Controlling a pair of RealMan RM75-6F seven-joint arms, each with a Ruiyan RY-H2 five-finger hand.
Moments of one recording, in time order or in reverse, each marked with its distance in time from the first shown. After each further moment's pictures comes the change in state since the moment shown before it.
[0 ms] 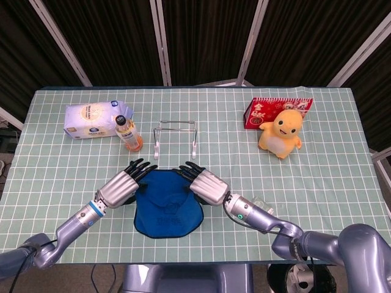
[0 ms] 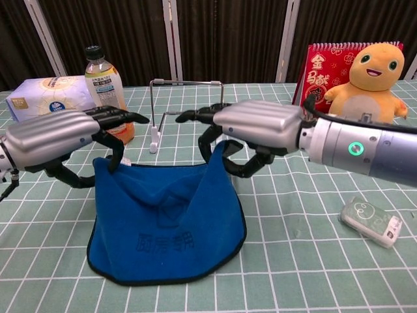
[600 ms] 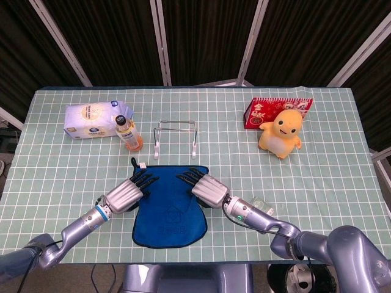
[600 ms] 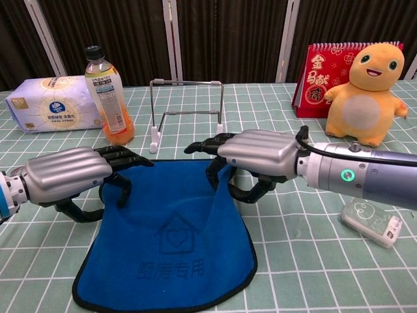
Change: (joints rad) left arm -0.007 -0.072 0.053 0.099 0.021 -0.129 0.035; right arm 0.000 -0.091 -0.062 0.150 -0.019 -0.045 0.066
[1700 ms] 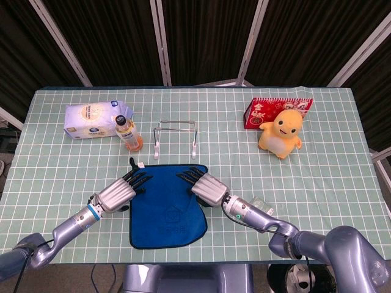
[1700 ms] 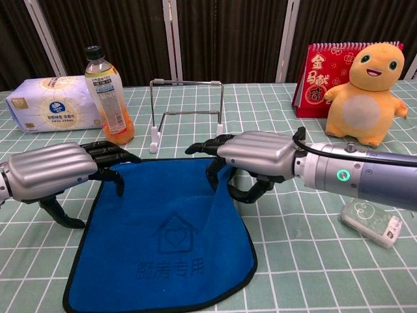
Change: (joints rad) left arm 0.036 0.027 -0.015 0.041 0.062 0.033 -0.021; right arm 0.002 -0.018 0.005 0.025 0.006 -0.016 0.018
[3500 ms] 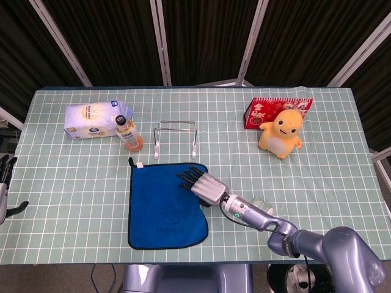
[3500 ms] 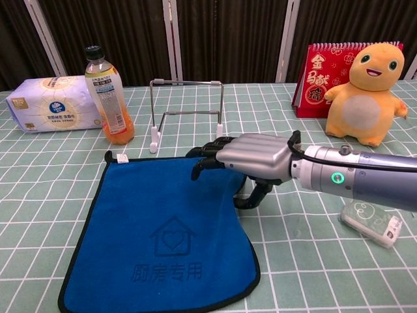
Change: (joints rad) left arm 0.496 0.505 -0.205 -0.672 -0.540 0.313 0.362; right arm -0.004 -0.024 0.022 0.048 -0.033 -0.033 -0.026
